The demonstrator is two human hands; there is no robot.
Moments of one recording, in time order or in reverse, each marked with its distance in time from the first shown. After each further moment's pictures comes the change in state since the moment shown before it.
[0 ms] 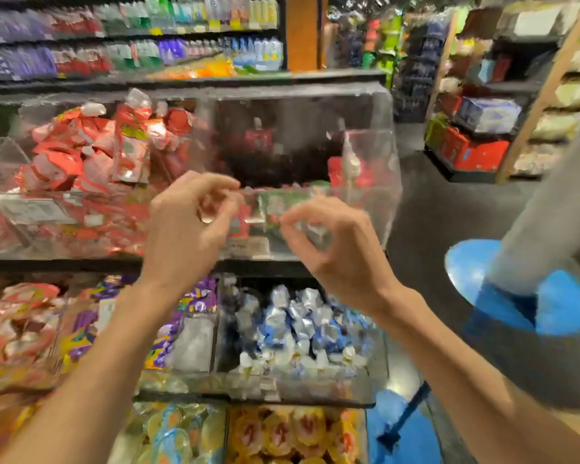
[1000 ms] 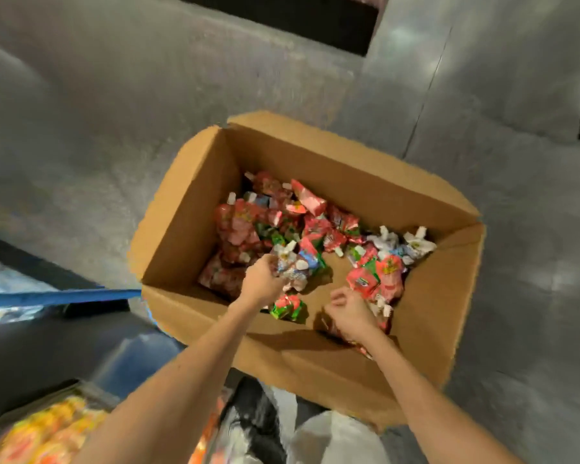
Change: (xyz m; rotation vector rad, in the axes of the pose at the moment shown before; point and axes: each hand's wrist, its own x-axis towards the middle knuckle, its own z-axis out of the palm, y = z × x) left_hand -0.501 0.380 0.487 -0.078 -1.850 0.016; right_hand -0.720 0.052 -0.245 0.073 0.578 2.211
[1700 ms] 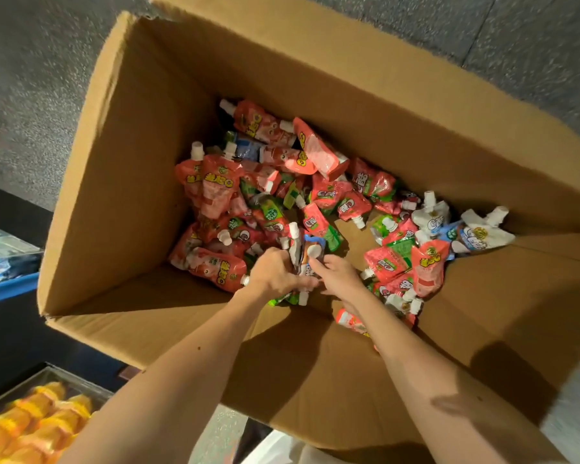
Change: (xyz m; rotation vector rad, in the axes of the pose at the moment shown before) left_hand 0.100 -0.043 0.081 0.084 -0.261 -0.170; right_hand 0.138 0.014 0.048 0.208 -0.221 0.252
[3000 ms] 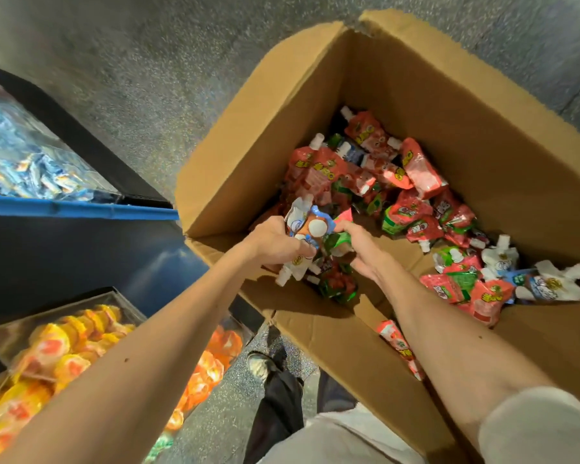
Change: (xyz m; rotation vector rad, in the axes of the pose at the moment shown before) left_hand -0.093 -0.048 -0.135 -0.319 0.043 -0.114; right_hand 0.006 -0.090 0.072 0.156 -0.255 0.010
